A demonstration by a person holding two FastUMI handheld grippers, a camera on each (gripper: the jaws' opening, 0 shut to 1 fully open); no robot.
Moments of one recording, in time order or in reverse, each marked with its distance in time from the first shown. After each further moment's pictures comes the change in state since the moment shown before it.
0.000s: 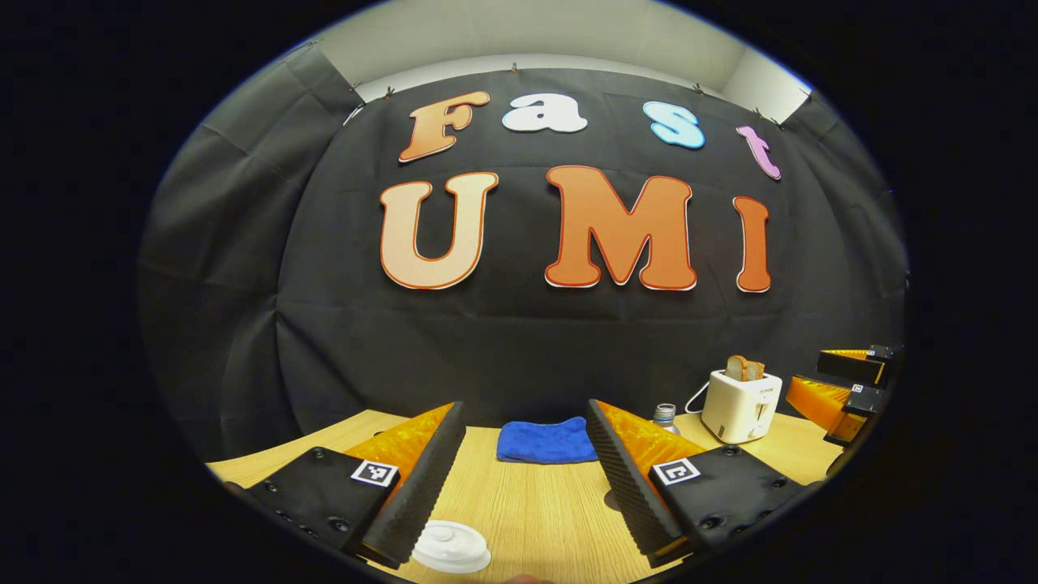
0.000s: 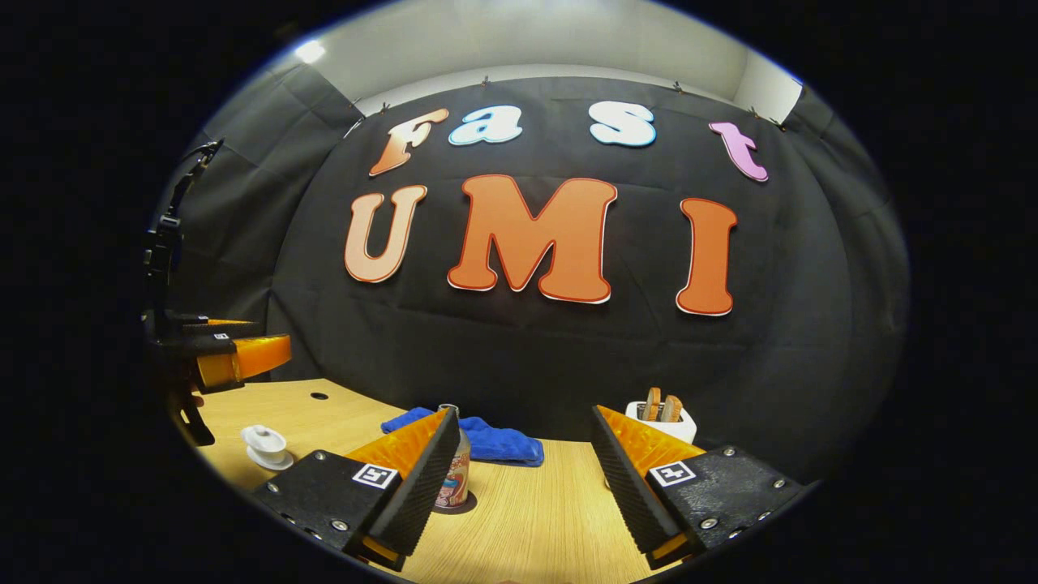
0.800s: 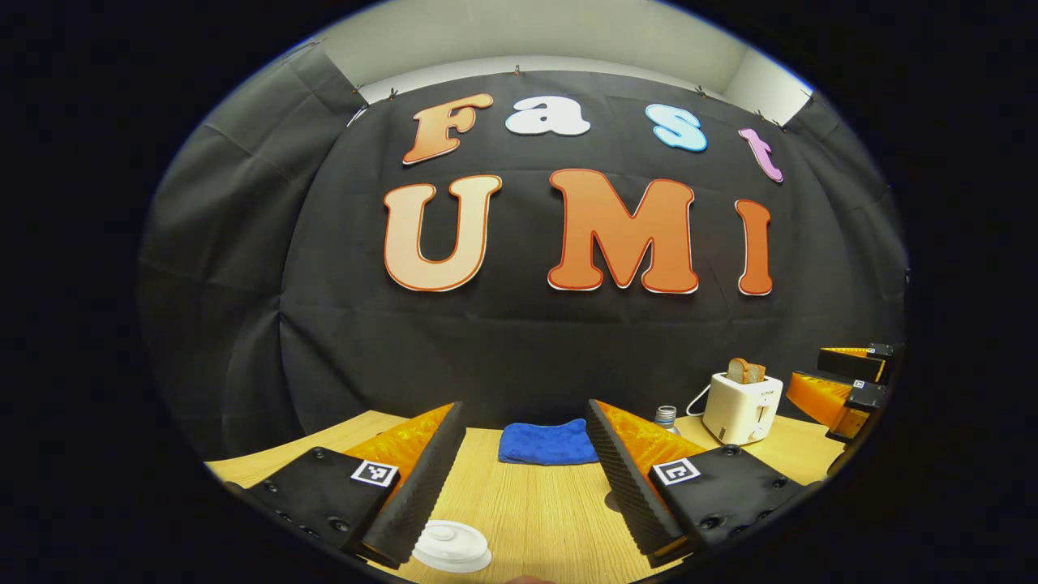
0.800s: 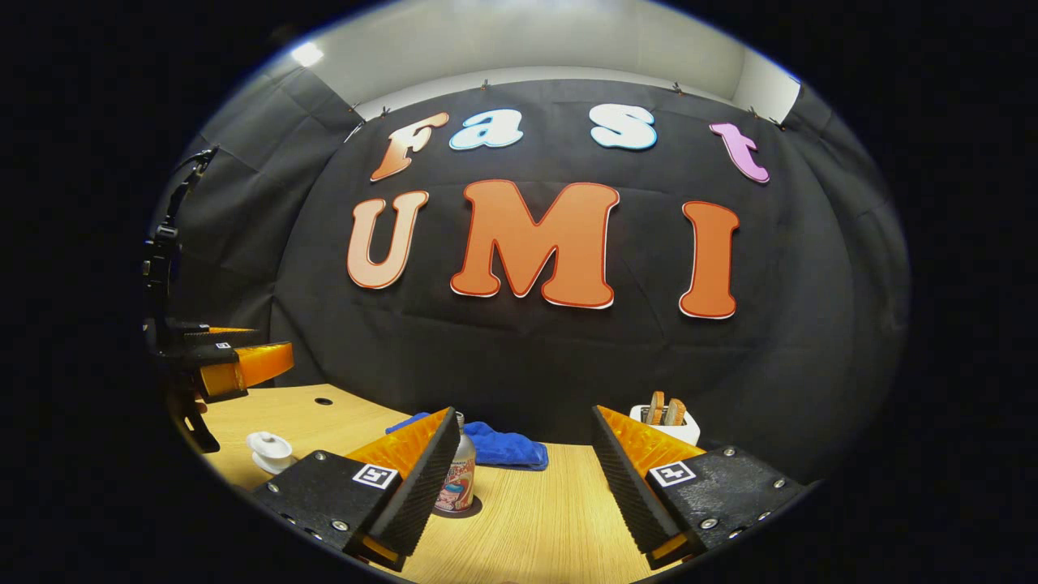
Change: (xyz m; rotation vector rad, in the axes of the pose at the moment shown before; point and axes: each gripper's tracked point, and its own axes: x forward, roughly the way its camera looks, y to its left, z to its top) left arm -0.003 0.001 0.003 -0.005 -0.009 0.010; right arm 0.000 0.002 0.008 0.008 -0.014 0.010
